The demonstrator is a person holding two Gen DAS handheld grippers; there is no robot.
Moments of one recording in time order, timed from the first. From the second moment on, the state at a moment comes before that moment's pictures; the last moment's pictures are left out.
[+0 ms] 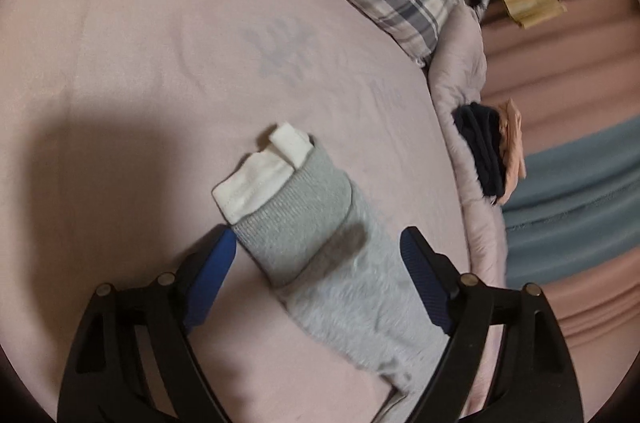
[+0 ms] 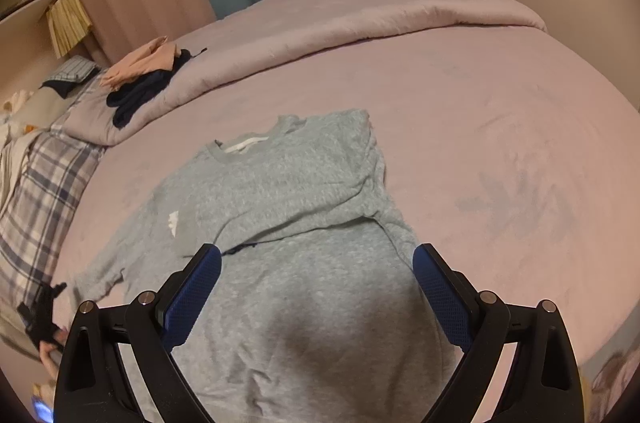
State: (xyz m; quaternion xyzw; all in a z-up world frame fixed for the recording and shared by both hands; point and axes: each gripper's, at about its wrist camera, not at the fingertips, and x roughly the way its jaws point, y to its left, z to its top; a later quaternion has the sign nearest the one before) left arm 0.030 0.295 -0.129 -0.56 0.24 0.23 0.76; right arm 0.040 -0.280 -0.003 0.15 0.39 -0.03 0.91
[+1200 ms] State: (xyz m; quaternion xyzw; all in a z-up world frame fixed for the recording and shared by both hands) left arm 0.147 0.079 0.021 -0.29 0.31 -0.02 0.91; right arm 0.036 -0.300 -0.008 0.18 0.38 -0.04 0.90
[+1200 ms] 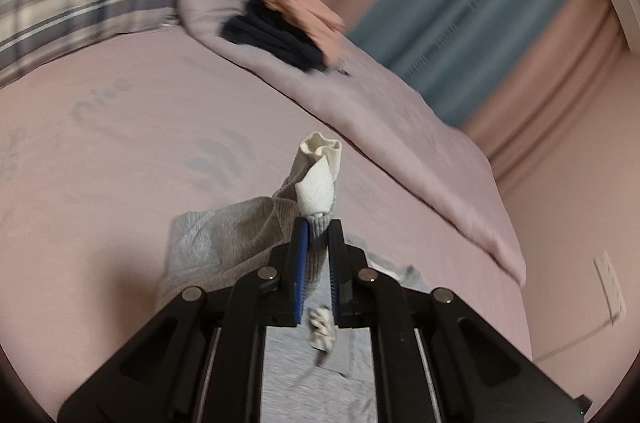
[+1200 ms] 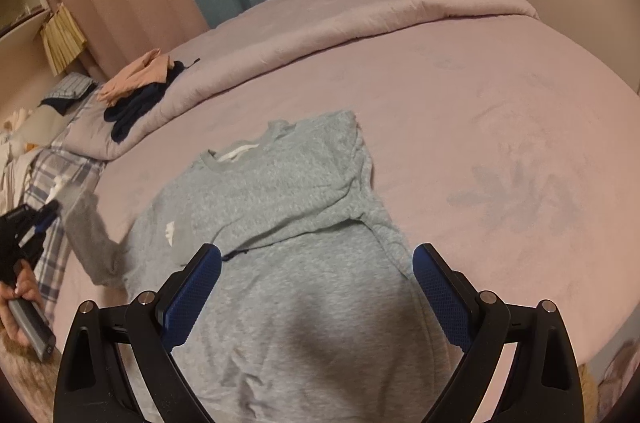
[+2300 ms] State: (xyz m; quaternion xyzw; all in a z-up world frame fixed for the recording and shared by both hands) left arm 0.190 -0.054 -0.053 -0.17 0.46 -0.13 0.86; right arm 0.039 -0.330 -0.015 0.21 0.39 -0.06 0.89
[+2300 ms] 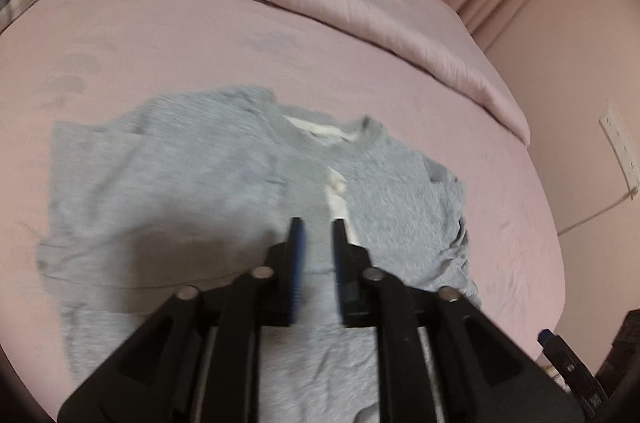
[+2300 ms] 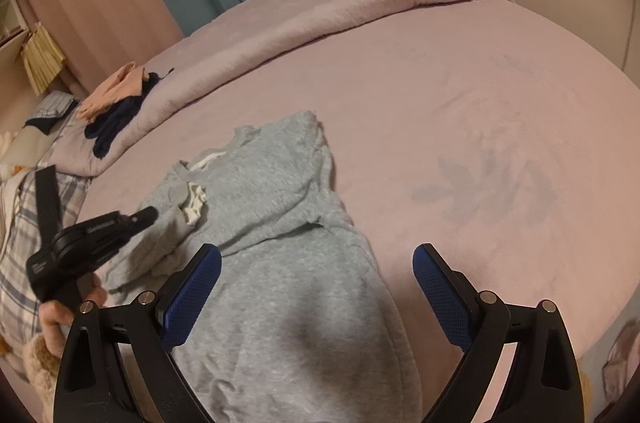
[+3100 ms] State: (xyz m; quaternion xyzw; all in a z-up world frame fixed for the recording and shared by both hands) left arm 0.160 0.123 -0.103 -0.25 0.50 0.05 0.83; right arm 0.236 -0.200 -0.096 0.20 0.57 0.11 0.79
